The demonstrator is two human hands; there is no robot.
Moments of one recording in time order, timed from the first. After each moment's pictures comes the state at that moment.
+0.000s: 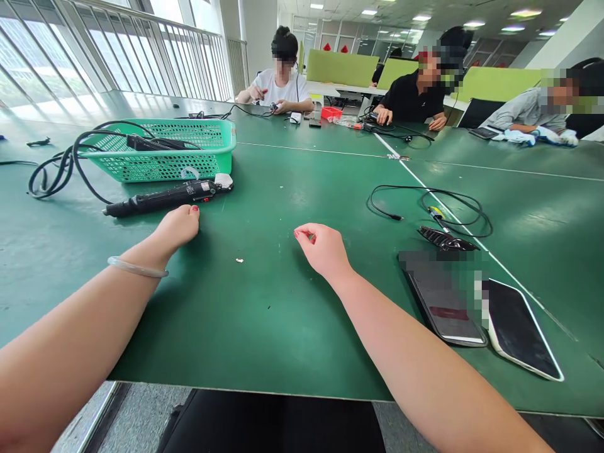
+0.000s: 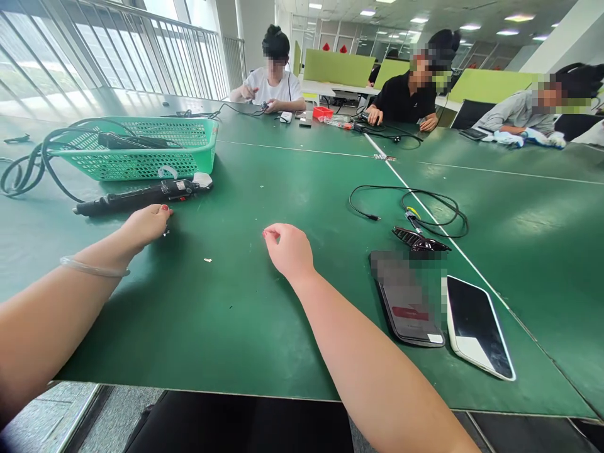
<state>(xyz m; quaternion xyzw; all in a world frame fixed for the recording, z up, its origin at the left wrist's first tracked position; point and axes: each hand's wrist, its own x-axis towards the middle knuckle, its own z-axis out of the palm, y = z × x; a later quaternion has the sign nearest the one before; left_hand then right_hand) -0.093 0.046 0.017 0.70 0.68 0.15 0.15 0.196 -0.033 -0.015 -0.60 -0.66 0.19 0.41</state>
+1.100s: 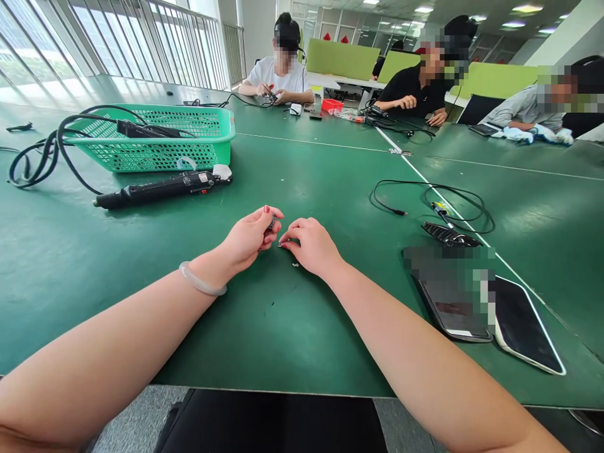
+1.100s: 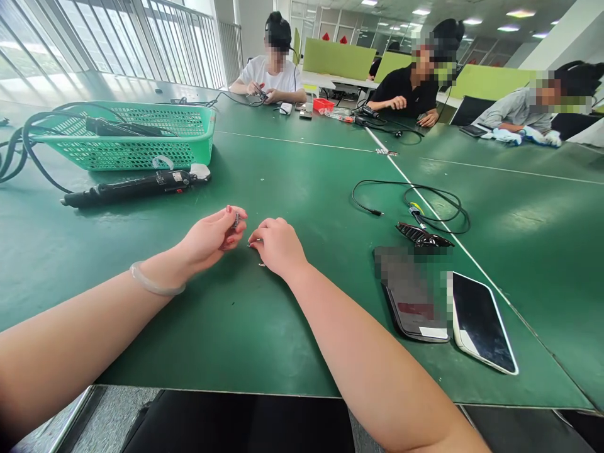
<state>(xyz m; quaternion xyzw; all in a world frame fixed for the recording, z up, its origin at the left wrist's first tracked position) 0.030 -0.009 0.009 0.49 0.41 0.42 0.65 0.184 -0.021 -0.024 -0.52 -0.80 0.08 0.27</state>
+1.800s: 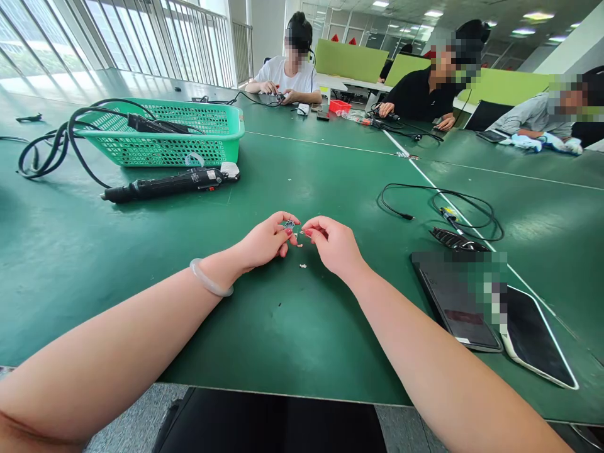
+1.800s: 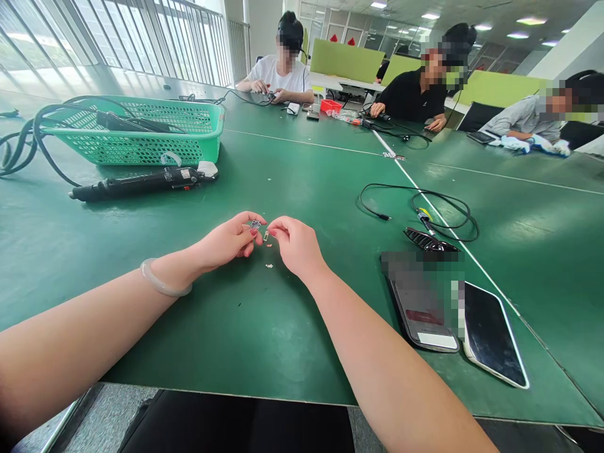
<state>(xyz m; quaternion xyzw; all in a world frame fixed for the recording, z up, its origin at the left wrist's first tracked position) 0.025 -0.007 -0.003 0.66 0.43 0.28 0.55 0.195 -0.032 -0.011 -0.55 -0.68 0.23 0.42</state>
